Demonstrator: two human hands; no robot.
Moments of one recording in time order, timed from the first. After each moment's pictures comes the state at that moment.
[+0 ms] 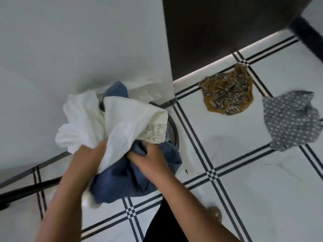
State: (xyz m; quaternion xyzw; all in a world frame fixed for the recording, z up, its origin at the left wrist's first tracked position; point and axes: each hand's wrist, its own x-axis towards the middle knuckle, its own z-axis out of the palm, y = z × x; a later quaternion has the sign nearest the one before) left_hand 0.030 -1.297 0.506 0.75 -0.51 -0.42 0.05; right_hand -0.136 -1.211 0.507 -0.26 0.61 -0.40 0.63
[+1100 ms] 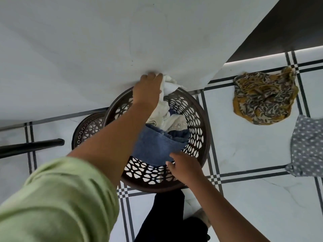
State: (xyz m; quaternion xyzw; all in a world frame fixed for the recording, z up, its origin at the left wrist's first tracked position) left_hand -0.021 -1.460 0.347 0.59 -0.80 -0.12 -0.10; right_hand -0.124 -1.243 0.336 -0.61 0.64 0.10 0.45
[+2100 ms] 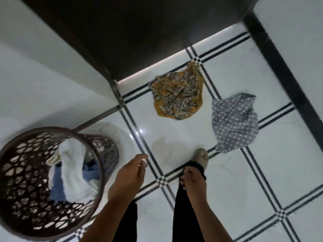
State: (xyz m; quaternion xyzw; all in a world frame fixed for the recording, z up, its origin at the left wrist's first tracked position) left_hand -0.277 -1.240 0.382 0.54 -0.70 -0.46 -0.08; right_hand -0.433 -1.095 0.340 0.01 0.84 -0.28 0.46
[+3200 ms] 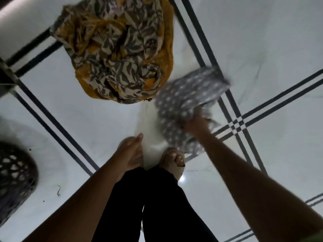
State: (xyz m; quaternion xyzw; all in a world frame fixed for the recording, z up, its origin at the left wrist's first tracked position) left_hand -0.526 -1.210 0.040 0.68 -0.20 -0.68 -0.21; right_hand -0.751 -1.137 -0.010 -0.11 0.84 0.00 0.54
